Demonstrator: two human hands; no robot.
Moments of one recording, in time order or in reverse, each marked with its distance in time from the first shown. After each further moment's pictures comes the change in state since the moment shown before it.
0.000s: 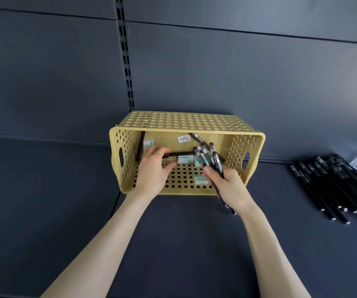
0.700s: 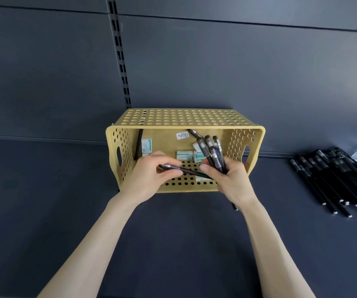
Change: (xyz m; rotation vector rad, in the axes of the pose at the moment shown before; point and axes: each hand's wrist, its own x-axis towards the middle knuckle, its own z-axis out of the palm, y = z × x) left_hand -0.020 0.010 -0.033 -0.219 -0.236 0.082; right_hand -0.002 -0.005 -0.004 0.152 0.072 -0.080
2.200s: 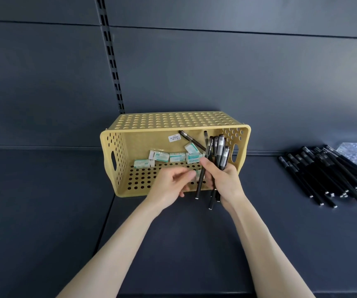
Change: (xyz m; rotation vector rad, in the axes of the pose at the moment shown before) left_hand -0.004 0.019 0.052 -0.362 -0.066 -0.119; right_hand -0.004 0.009 0.007 0.272 0.138 0.097
